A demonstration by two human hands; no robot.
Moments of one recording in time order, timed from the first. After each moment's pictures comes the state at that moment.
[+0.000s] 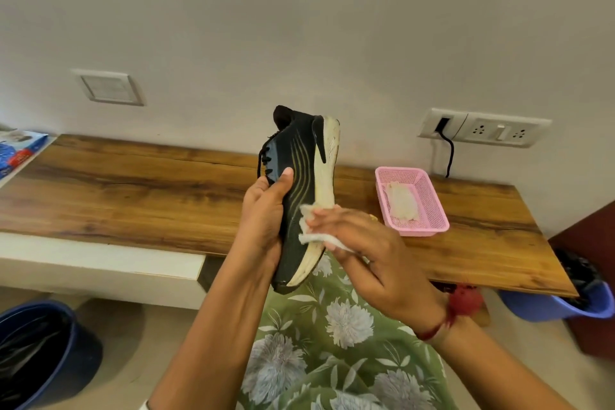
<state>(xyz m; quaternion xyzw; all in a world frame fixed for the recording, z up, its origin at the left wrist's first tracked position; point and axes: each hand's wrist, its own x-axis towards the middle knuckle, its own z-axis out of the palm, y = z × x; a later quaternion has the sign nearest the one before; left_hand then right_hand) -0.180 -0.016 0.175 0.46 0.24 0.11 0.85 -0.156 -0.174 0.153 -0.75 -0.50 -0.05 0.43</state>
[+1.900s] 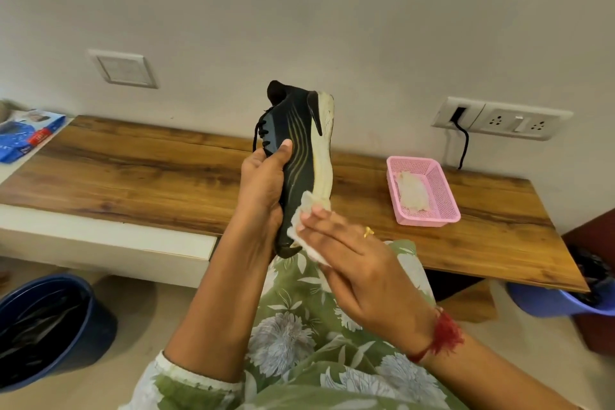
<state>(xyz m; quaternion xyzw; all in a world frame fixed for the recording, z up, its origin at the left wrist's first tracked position) -0.175 0.002 0.182 0.46 0.29 0.15 0.82 -0.199 -0.161 0.148 -0.78 -0.53 -0.09 0.32</state>
